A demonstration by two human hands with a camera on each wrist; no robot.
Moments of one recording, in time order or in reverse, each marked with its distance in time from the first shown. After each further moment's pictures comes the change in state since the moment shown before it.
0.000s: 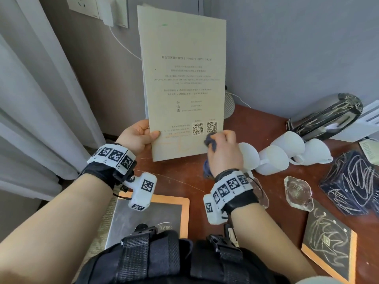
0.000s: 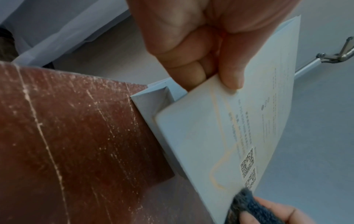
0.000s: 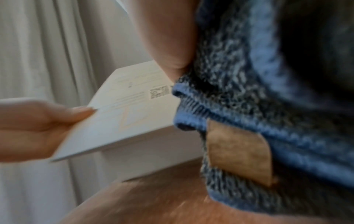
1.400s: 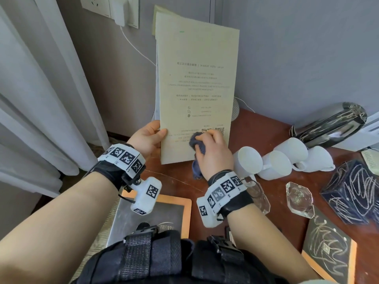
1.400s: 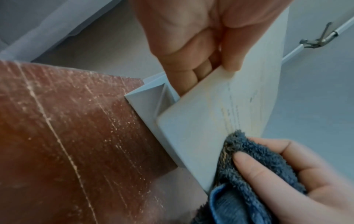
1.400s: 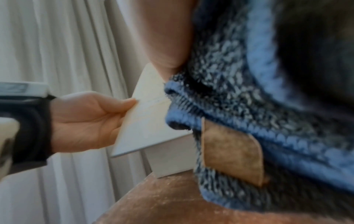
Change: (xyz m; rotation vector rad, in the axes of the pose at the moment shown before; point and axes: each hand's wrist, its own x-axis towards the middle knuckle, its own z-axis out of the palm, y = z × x) left_hand -0.010 0.001 0.013 -0.008 0.010 0.004; right_hand -0.007 -0.026 0.001 0.078 -0.057 -0.205
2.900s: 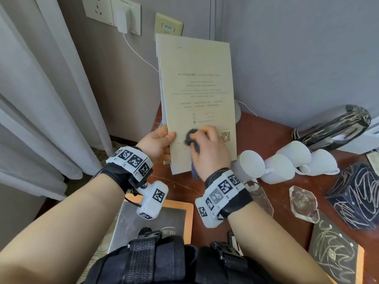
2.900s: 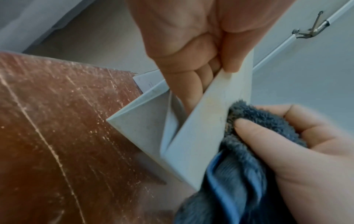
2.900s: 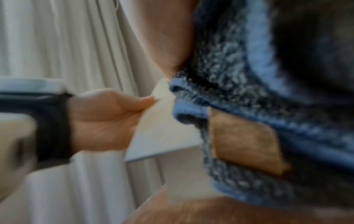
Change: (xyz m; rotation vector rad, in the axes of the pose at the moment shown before) left_hand 0.000 0.007 0.012 -0.025 -0.087 -0.068; right_hand 0.009 -0.018 -0.004 0.015 0.117 -0.152
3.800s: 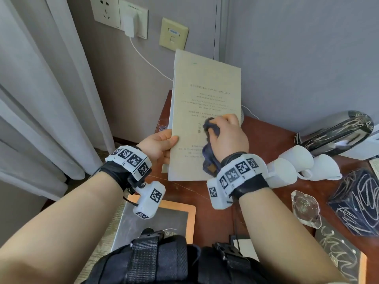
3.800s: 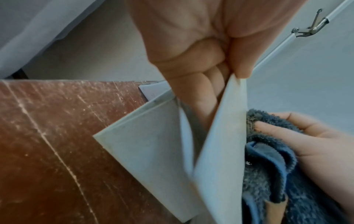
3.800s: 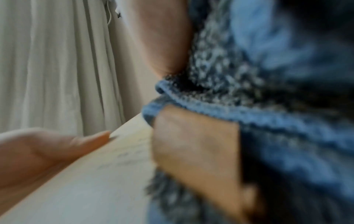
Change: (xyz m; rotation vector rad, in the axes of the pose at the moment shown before) left_hand 0.001 0.002 -0.014 0.039 -0.102 -0.057; right_hand 0.035 0.014 -0.028 -0.062 -0.059 0.190
